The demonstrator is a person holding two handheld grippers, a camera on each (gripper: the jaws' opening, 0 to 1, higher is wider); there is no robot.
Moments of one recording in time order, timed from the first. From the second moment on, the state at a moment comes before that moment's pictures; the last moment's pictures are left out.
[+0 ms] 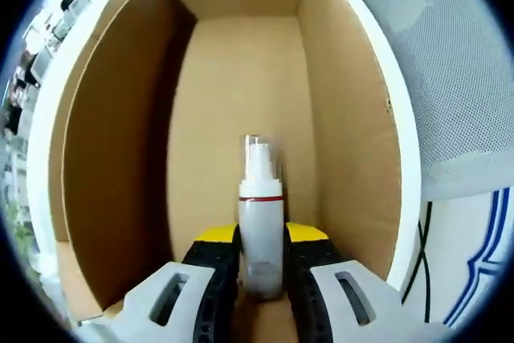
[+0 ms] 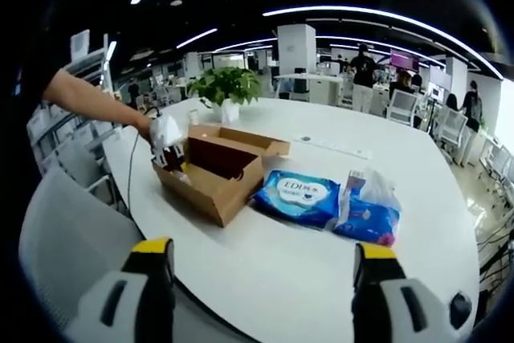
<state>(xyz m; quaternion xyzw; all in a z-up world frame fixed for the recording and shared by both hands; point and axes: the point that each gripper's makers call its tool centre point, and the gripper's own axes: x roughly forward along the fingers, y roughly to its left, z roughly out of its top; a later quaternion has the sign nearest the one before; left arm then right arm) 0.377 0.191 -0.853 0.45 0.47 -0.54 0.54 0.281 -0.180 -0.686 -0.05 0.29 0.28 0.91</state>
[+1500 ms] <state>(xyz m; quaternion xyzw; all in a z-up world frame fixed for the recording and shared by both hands) 0.361 0.135 -0.734 0.46 0.34 -0.53 0.62 0.286 -0.107 -0.656 0.05 0.27 0.34 0.90</state>
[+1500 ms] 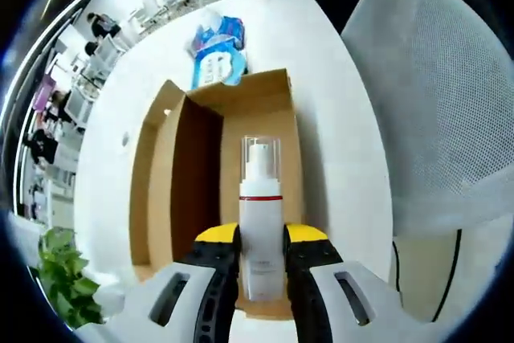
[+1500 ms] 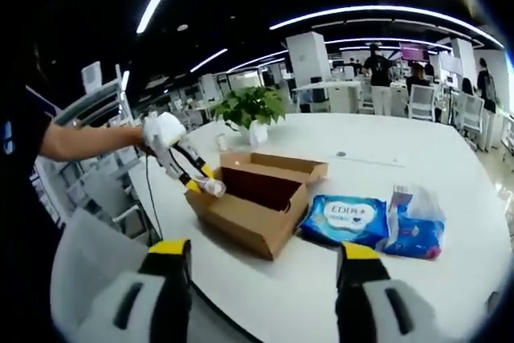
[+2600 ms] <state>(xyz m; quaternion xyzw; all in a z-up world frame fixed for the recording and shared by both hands) 0.293 0.040 -0.691 0.42 0.21 -0.60 0.65 0.281 -0.036 -0.657 0.16 0.33 0.38 0.85</state>
